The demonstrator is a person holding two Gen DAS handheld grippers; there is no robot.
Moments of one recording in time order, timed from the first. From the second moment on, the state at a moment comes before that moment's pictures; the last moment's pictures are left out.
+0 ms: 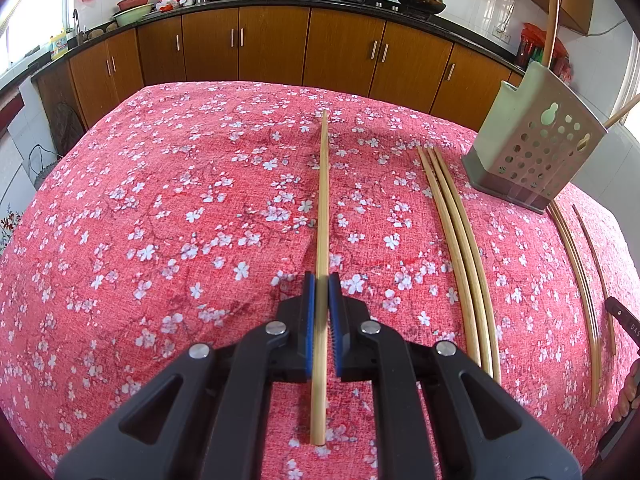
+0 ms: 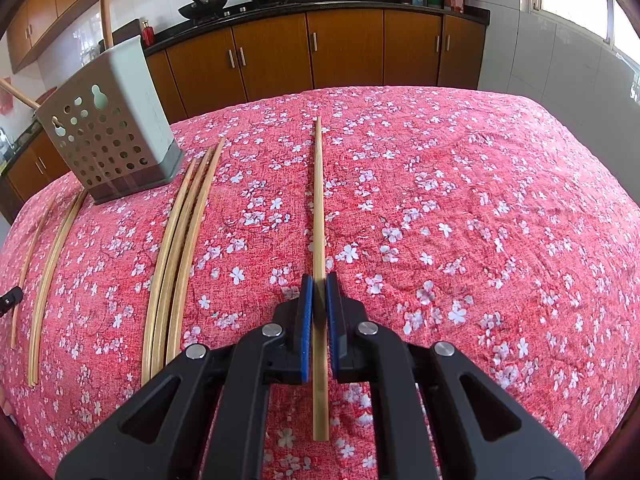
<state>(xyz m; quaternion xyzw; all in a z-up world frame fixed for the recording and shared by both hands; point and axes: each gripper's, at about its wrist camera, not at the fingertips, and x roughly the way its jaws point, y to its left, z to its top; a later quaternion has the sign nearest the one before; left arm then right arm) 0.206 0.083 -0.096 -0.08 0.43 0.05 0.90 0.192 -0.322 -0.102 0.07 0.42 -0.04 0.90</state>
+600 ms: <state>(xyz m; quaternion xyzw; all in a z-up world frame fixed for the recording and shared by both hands) 0.188 0.082 -0.093 -0.07 0.43 0.04 0.90 0.184 -0.321 -0.101 0.08 0.42 -0.04 0.90</state>
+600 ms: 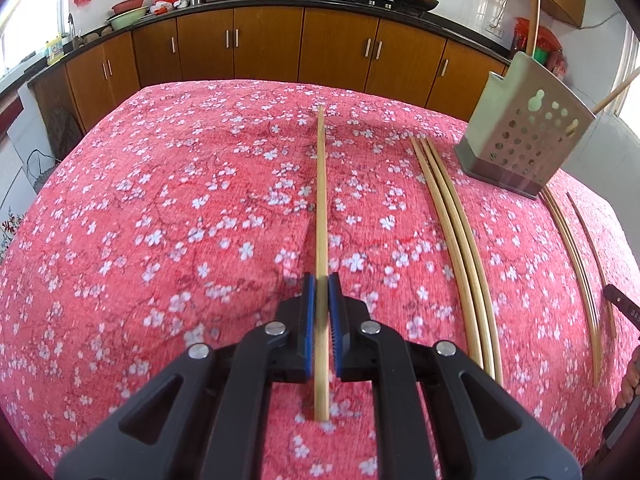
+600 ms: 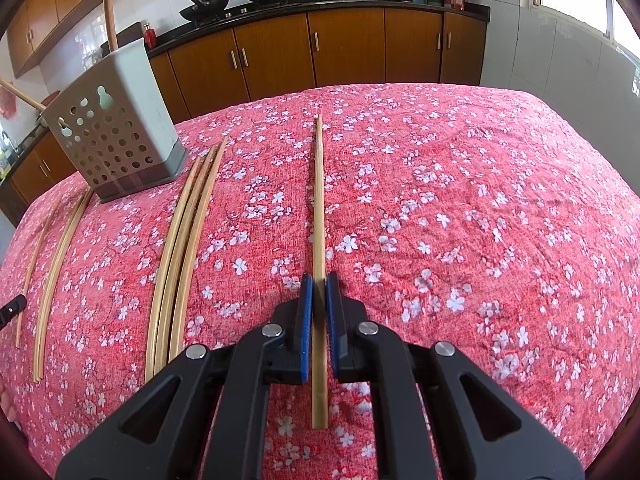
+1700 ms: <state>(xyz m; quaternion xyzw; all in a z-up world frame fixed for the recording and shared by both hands) 0.159 0.067 0.068 -0.07 0.22 0.01 0.97 0.154 -0.301 0.050 0.06 0.20 -0.01 0.98</state>
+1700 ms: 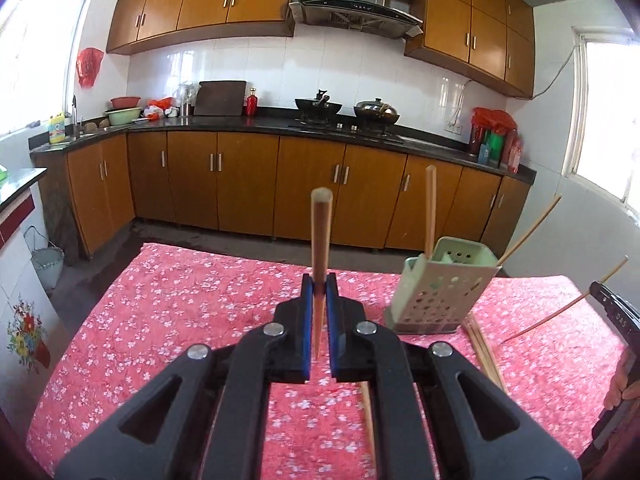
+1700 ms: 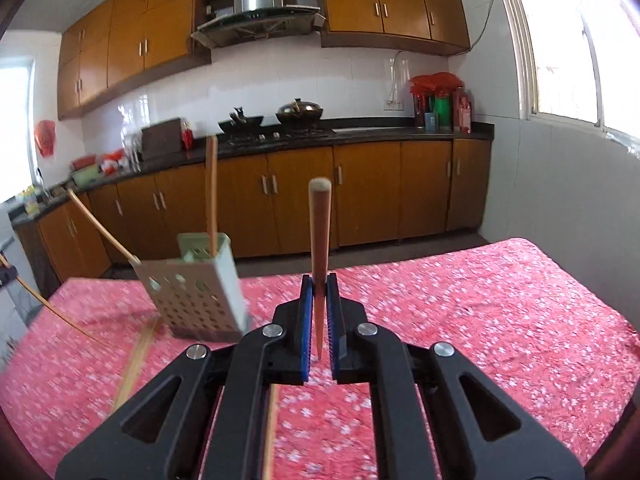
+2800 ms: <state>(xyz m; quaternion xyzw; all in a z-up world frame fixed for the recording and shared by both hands) 0.246 -0.030 0.116 -0.07 0.17 -0.10 0.98 0.222 -0.221 0.111 0.06 0.13 0.09 0.99</state>
